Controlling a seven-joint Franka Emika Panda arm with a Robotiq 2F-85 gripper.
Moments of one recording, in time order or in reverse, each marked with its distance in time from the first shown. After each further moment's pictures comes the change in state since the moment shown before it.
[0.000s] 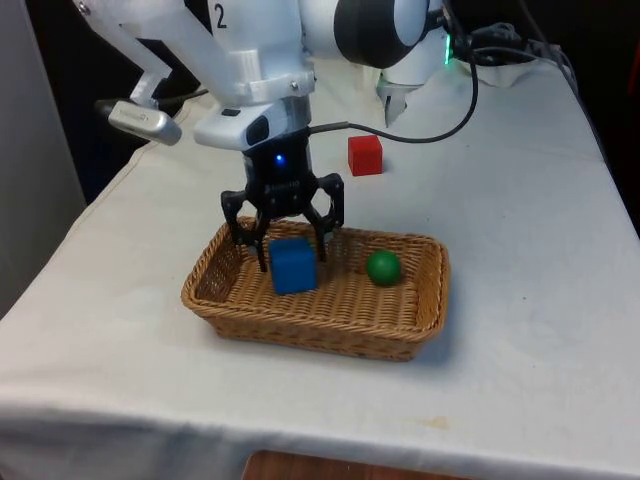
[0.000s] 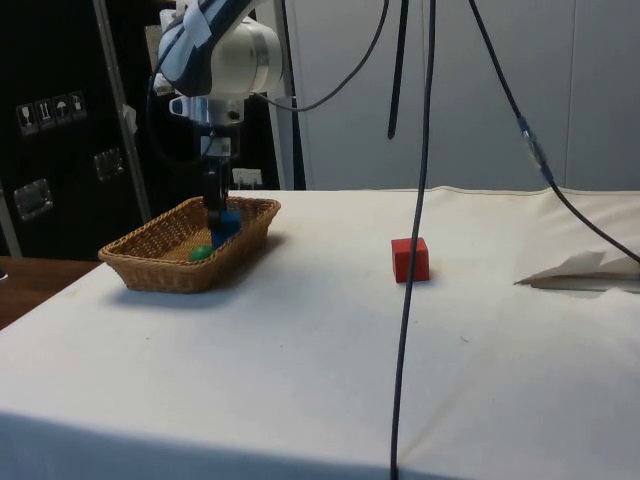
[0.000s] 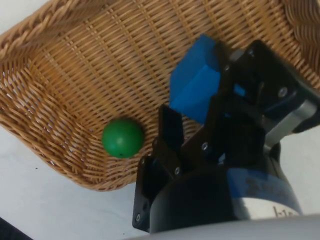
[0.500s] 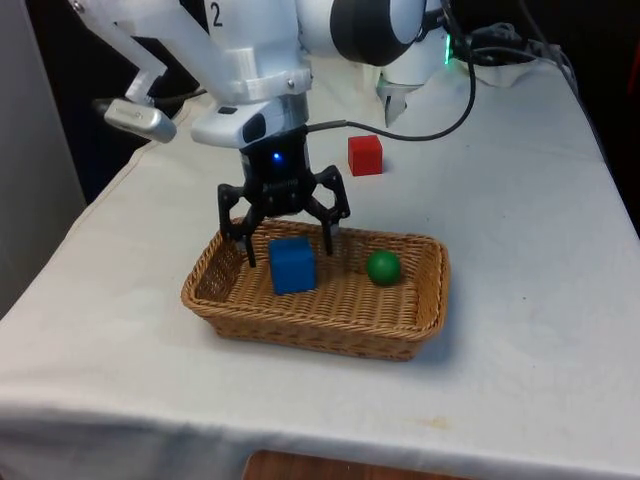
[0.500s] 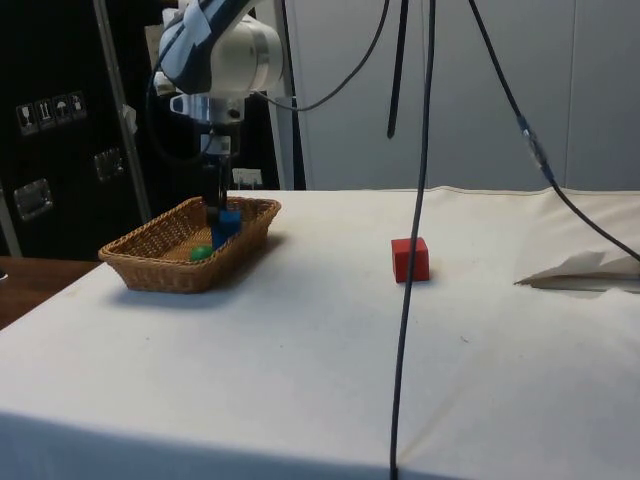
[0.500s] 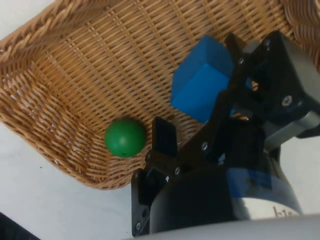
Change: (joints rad) arm -0.002 0.000 -0.002 0.002 0.012 -0.003 -0.005
